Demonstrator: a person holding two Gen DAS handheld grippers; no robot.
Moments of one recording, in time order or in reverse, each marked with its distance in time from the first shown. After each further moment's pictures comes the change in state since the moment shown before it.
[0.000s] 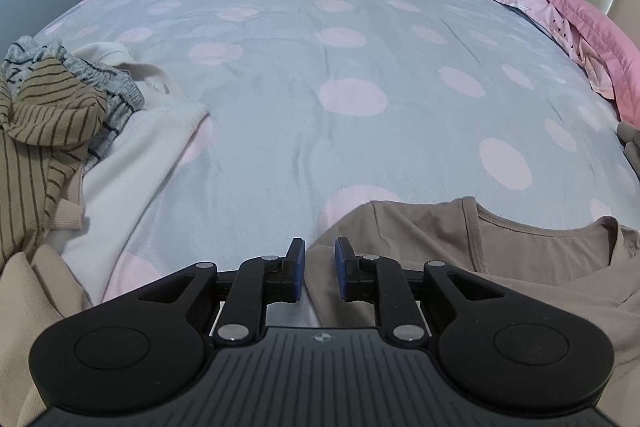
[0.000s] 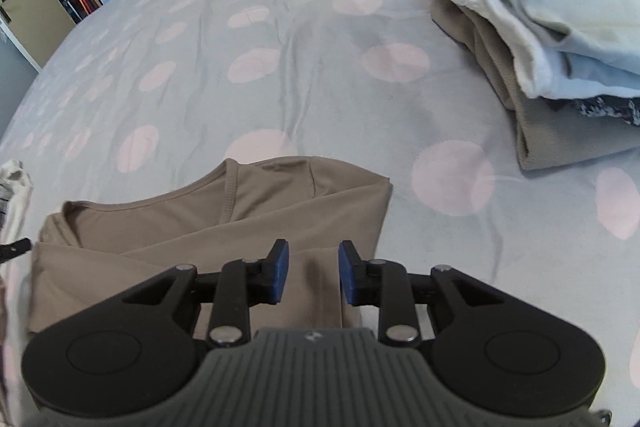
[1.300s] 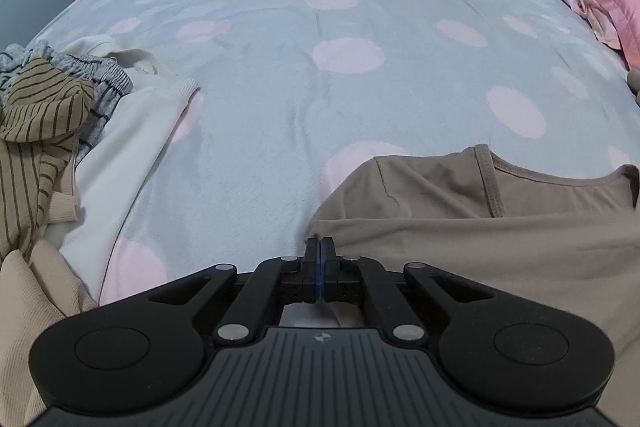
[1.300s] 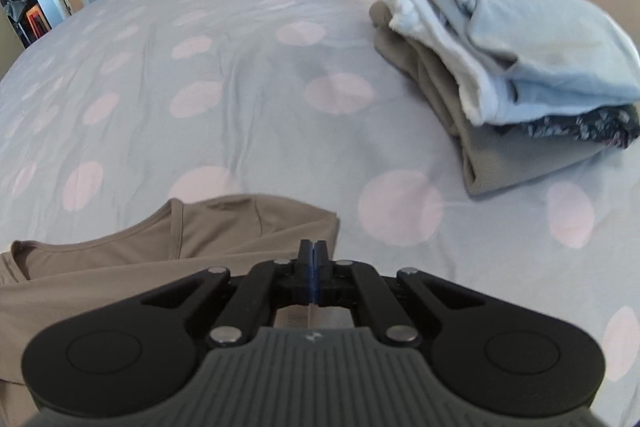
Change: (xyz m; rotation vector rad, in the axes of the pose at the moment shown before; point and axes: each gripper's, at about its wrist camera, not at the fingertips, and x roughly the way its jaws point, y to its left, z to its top) left arm 0.014 -0.009 -0.011 0.086 0.074 0.056; right arm -0.002 -0.003 0.006 0.058 -0.071 -0.162
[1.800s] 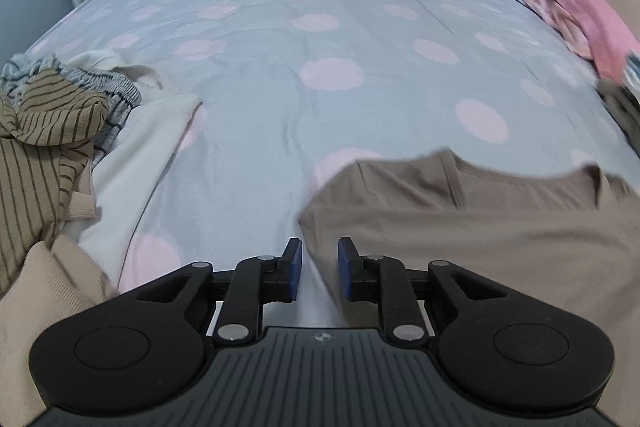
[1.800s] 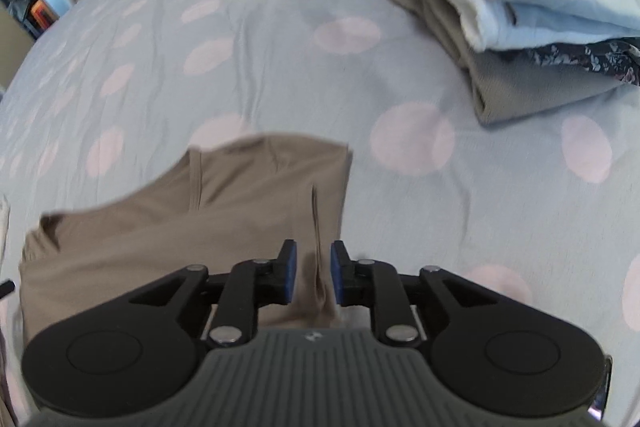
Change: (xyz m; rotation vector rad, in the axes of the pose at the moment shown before) left arm -0.044 0.007 -0.020 0.055 -0.038 -0.073; right arm -0.010 -0.009 -0.021 0.045 0.137 0.081
